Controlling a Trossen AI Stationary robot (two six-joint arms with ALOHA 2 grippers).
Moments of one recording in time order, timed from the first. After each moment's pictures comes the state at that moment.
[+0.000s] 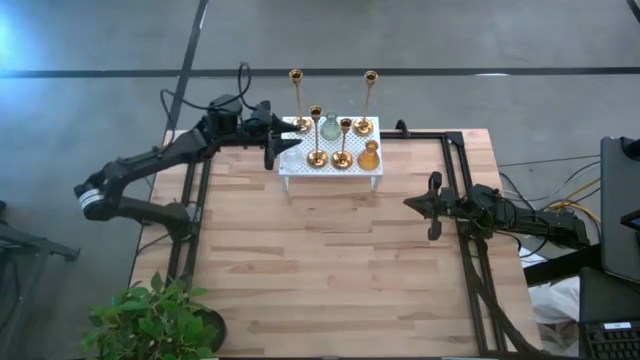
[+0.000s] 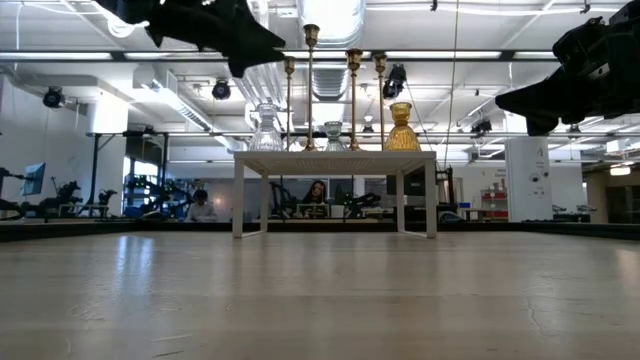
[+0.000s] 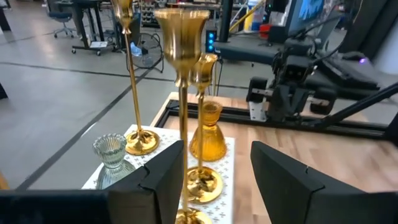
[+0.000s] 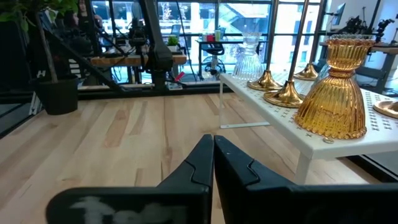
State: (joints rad) left arm 0.61 1.18 0.99 0.04 0.45 0.08; right arm -0.16 0.04 0.02 0.00 -0.02 0.03
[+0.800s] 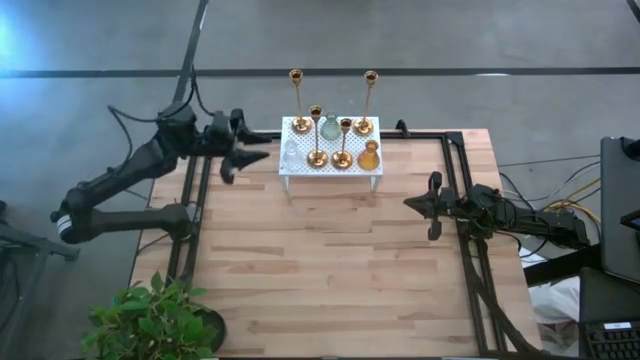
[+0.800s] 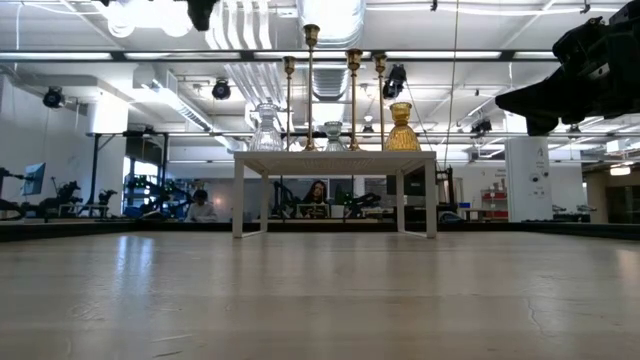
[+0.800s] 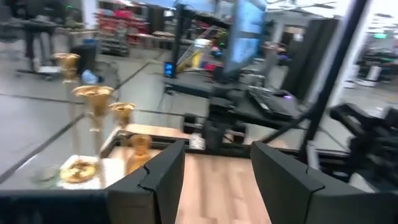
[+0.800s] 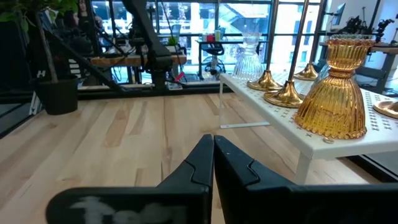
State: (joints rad) left arm 0.58 0.86 0.97 -0.10 0.60 -0.08; right arm -0.16 0.04 0.02 0.00 -0.02 0.03
